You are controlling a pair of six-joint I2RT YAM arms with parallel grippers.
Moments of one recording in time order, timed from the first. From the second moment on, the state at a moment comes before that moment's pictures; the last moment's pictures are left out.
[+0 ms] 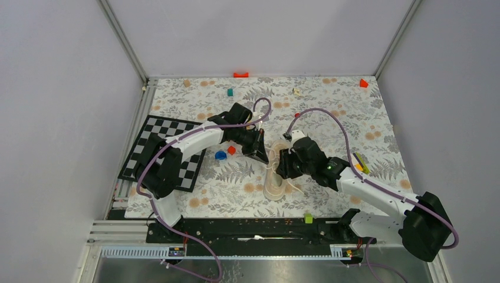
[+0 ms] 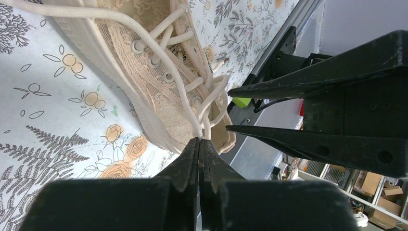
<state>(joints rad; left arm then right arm) -0.62 1.78 1.25 -0.48 0.79 -0.44 0.76 1.13 0.67 -0.30 -0.03 0.45</state>
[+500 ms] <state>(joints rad) -0.62 1.78 1.28 -0.48 0.79 -0.44 0.76 1.19 0.67 -0.31 -0.04 0.37</state>
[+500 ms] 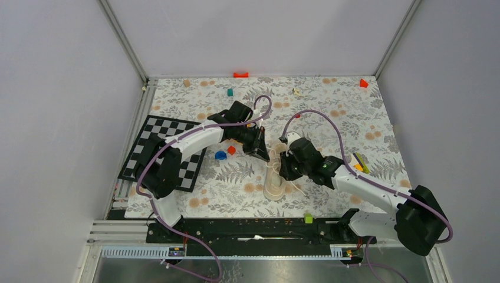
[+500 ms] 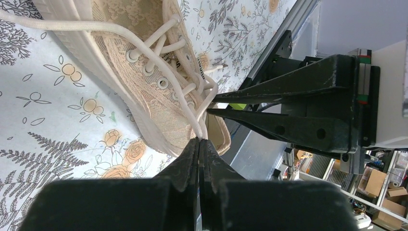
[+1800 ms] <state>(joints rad) -0.66 1.79 1.31 -0.48 0.80 -0.46 0.76 1.16 0.70 -0.22 0.12 0.45</state>
